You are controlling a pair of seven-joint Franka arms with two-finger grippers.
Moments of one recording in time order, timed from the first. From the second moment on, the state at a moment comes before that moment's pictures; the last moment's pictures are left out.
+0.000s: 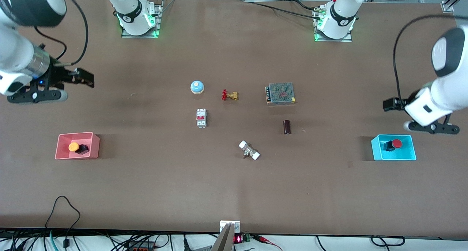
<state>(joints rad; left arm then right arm) 0.24 0.29 -0.19 -1.65 0.20 1.77 0.07 -0.04 0.10 0.10 -1.70 -0.10 1.68 -0.04</state>
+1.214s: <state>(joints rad) 0.41 0.61 -0.18 -1.83 0.26 2.50 0.19 -0.26 0.54 0.10 -1.73 -0.14 2.45 -0.32</state>
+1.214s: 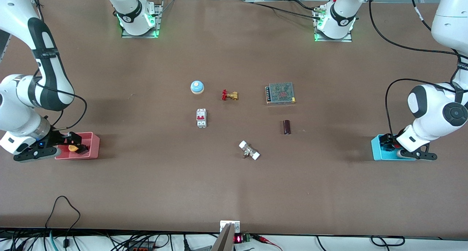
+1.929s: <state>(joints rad) 0.41 0.60 -0.19 -1.78 0.26 2.41 0.19 -0.27 0.63 0.08 -1.73 -0.12 2.54 -0.32</state>
